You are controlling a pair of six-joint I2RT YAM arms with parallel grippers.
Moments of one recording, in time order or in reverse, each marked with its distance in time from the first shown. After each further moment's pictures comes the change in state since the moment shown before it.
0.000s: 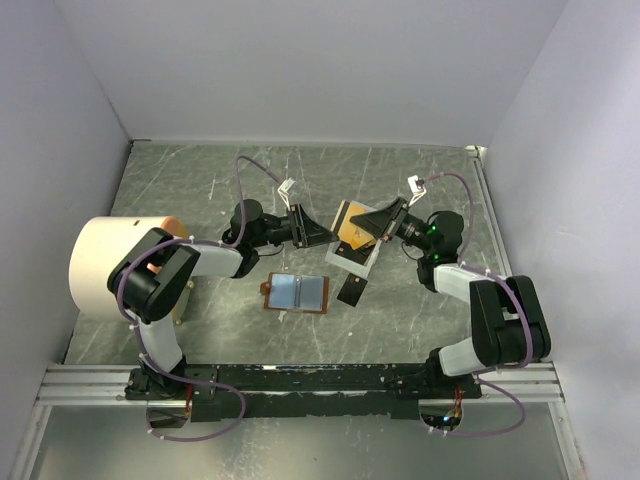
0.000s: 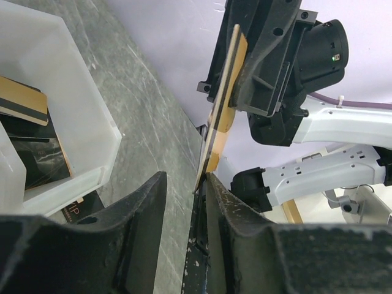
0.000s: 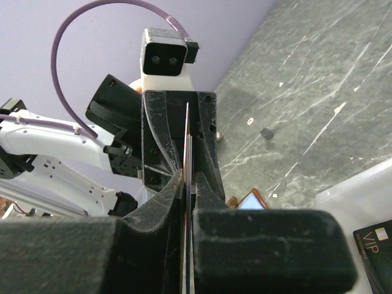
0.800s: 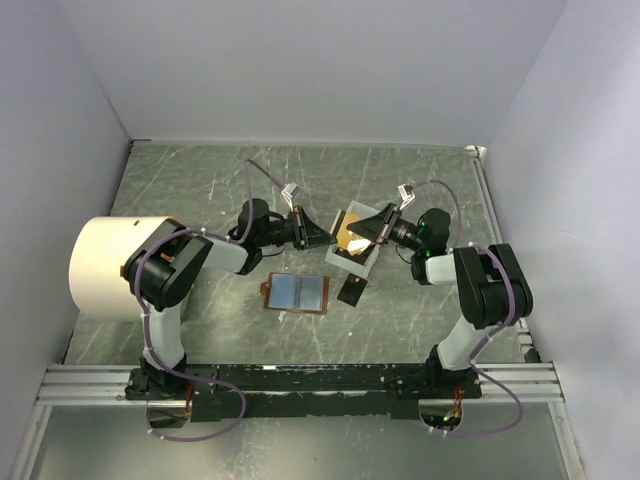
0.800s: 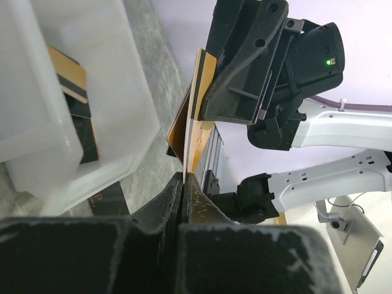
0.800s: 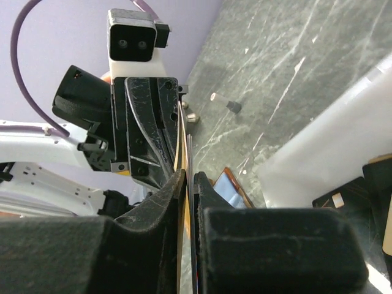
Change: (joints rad) left arm 0.029 0.106 0.040 -0.037 -0.004 -0.061; right arm -0.008 0.218 0.031 -0.010 -0.012 -0.032
